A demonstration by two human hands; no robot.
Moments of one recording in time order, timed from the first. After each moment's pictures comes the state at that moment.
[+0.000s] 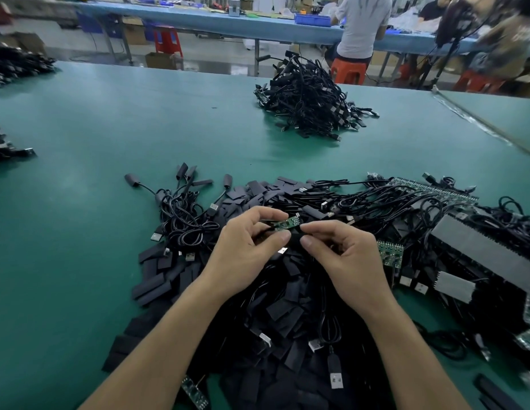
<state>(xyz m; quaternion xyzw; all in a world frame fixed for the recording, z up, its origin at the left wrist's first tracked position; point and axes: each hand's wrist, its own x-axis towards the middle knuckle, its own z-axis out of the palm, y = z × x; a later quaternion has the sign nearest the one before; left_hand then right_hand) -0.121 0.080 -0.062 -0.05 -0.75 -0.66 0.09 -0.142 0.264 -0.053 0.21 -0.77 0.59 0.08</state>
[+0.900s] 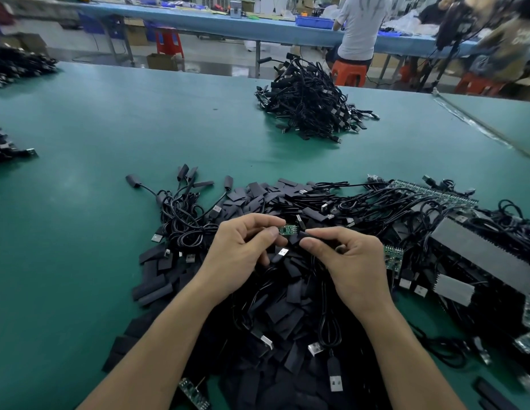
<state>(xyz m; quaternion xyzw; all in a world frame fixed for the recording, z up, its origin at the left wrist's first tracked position) -0.115 0.076 -0.056 -0.02 -0.73 -0.68 0.08 -0.140 0.262 -0.053 0.16 -0.78 0.59 0.11</state>
